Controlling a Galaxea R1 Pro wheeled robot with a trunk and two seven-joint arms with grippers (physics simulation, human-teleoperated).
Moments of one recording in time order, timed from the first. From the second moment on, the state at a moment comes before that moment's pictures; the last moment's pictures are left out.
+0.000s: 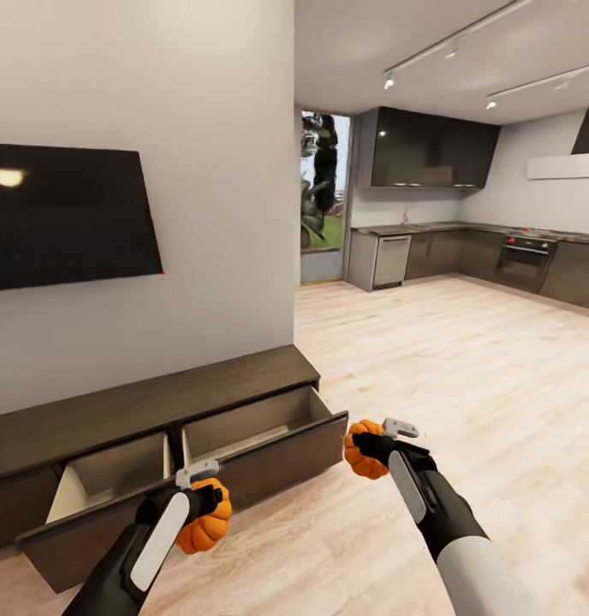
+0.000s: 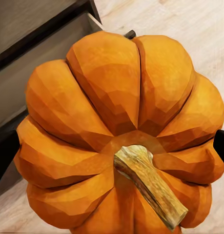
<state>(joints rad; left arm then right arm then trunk) -0.38 0.01 -0.15 -1.12 0.64 0.72 0.53 -0.60 0.05 0.02 -0.87 -0.32 0.51 -0.17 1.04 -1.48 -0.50</state>
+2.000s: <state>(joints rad) -0.38 0.01 -0.17 -1.08 0.65 0.67 0.53 -0.59 0.06 0.23 -0.81 -0.32 0.47 -0.17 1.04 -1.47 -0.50</state>
